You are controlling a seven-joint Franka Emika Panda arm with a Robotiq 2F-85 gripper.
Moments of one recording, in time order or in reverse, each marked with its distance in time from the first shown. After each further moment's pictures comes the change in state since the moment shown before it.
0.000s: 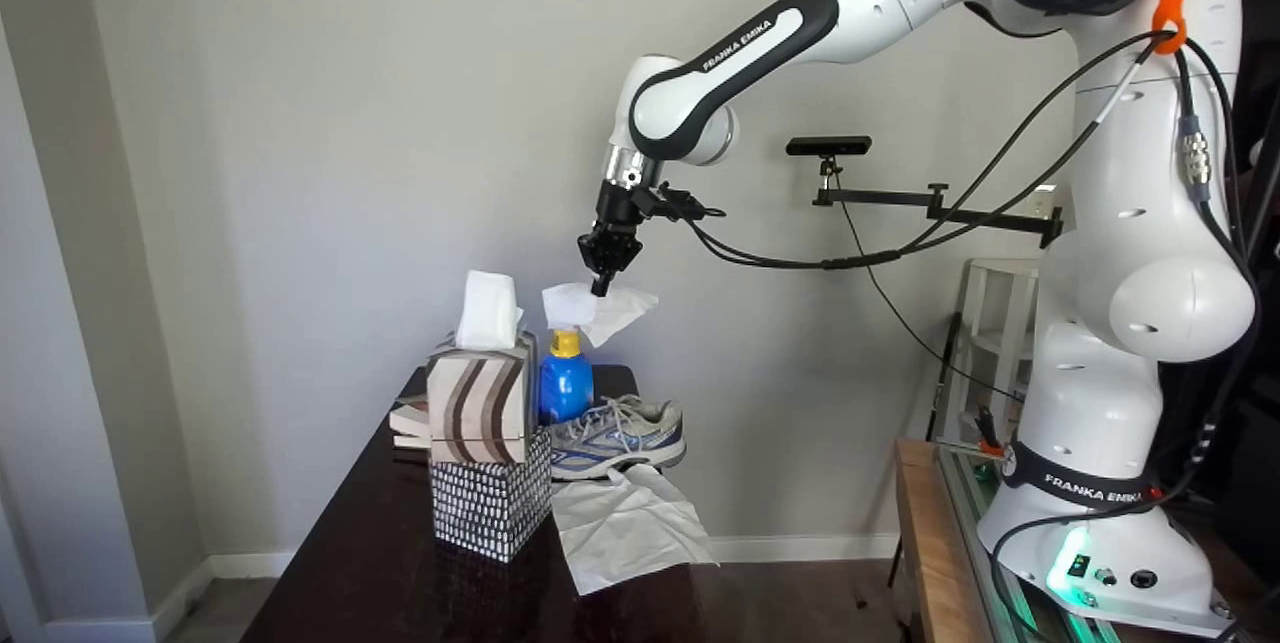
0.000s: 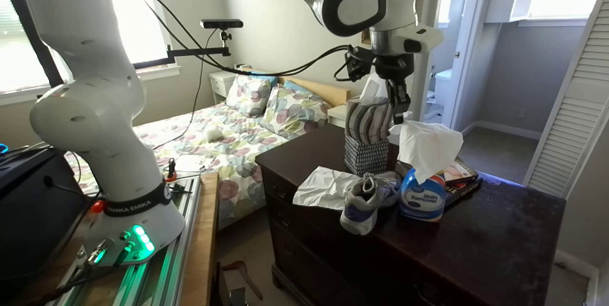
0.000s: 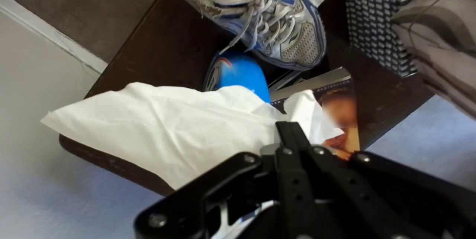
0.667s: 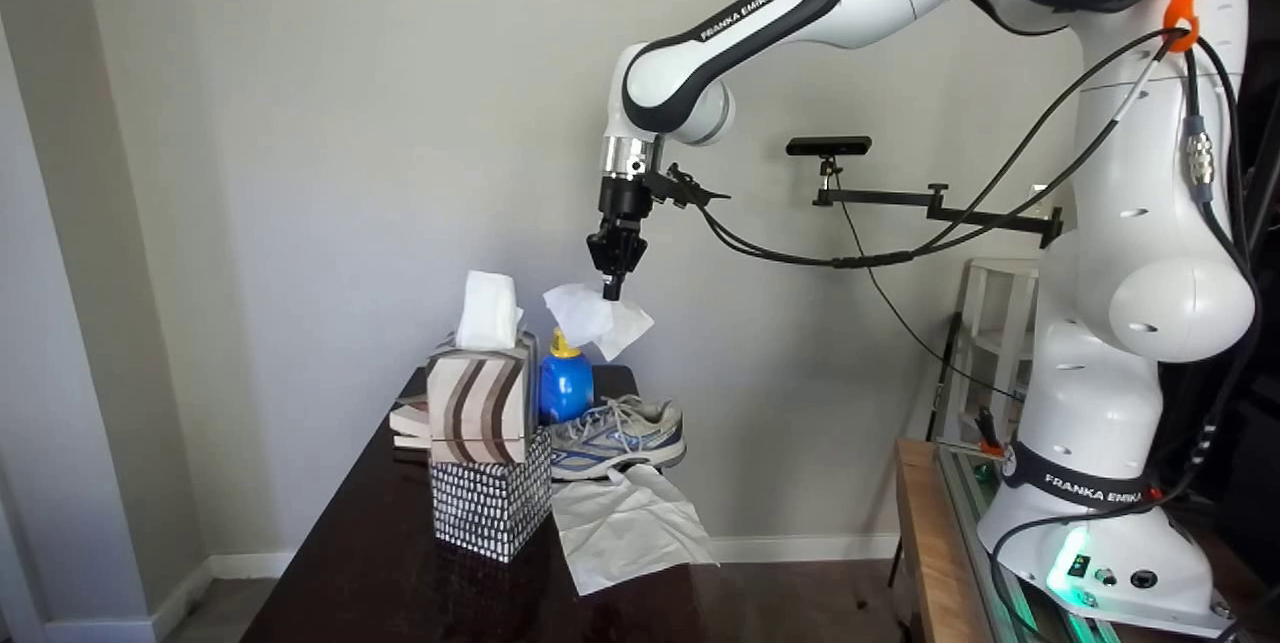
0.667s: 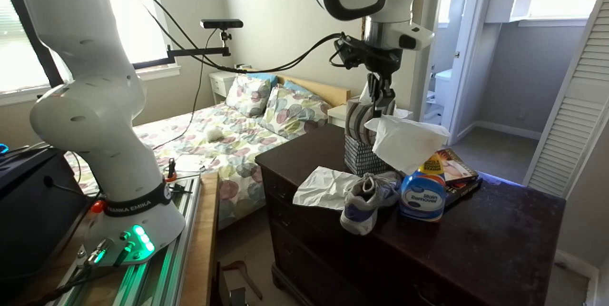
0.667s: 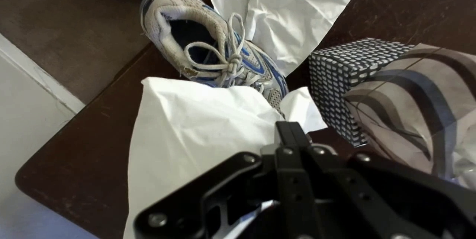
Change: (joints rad) arm 0.001 -0.016 0.023 0.055 0.063 -0.252 -0.131
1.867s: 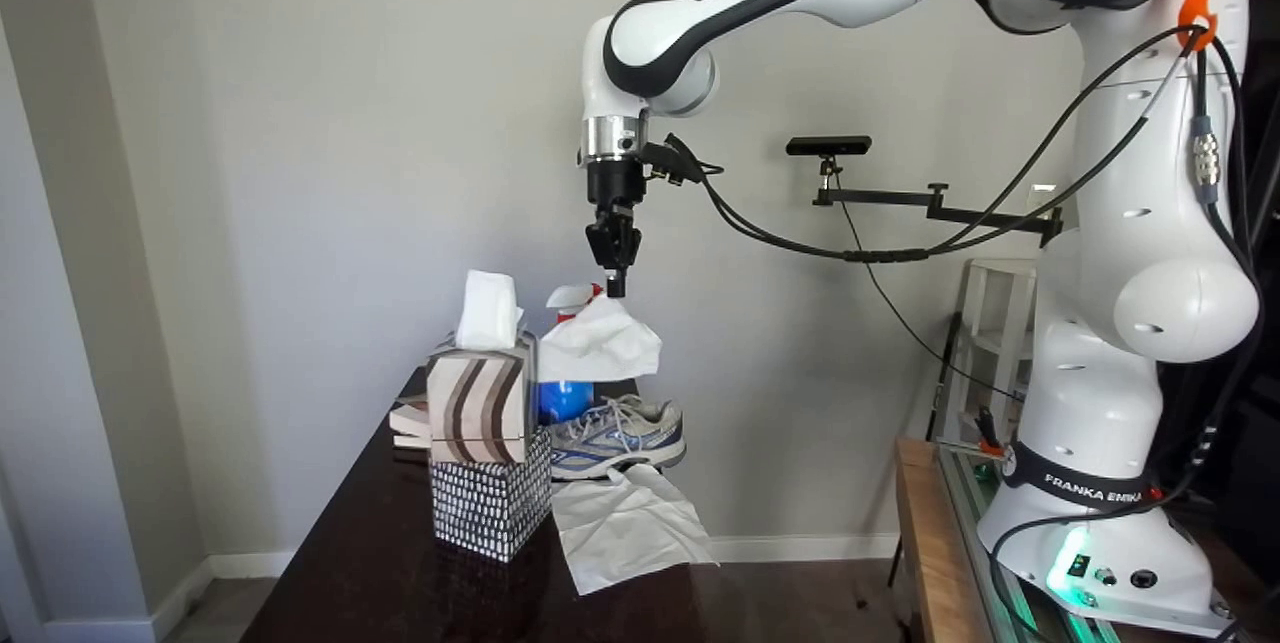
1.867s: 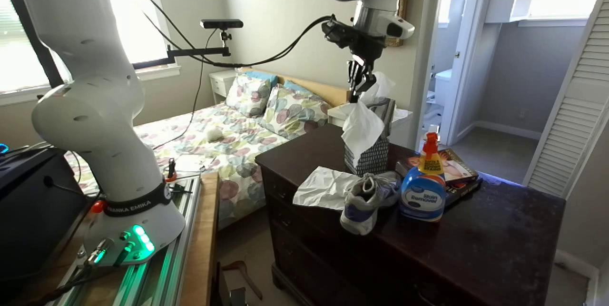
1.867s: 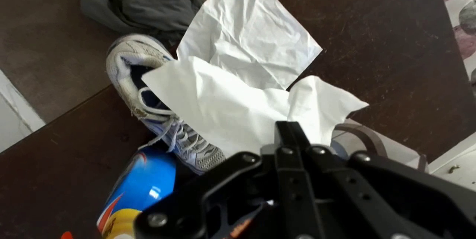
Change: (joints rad) arm 0.027 0.000 0.064 0.092 0.000 -0.254 -0.052
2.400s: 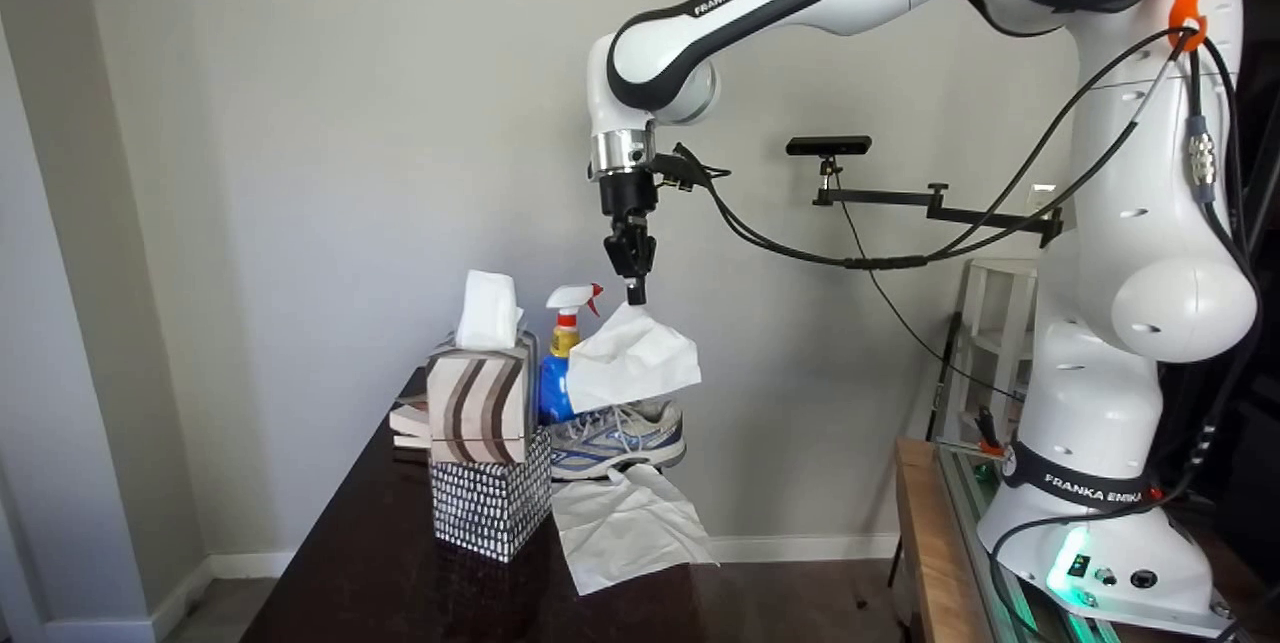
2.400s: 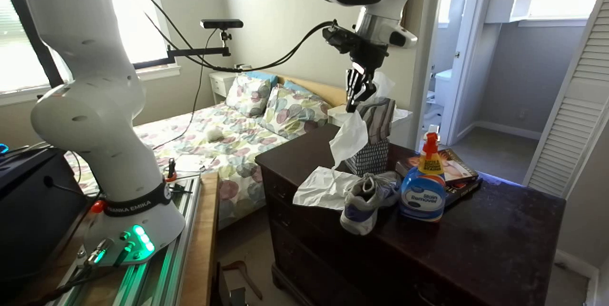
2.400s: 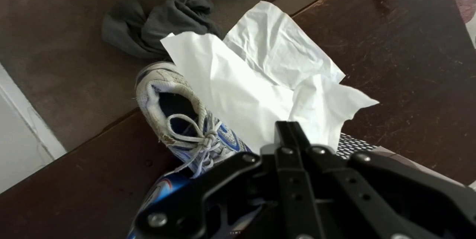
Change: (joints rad) arm -0.014 0.016 -0.025 -0.006 -0.043 -0.054 -0.019
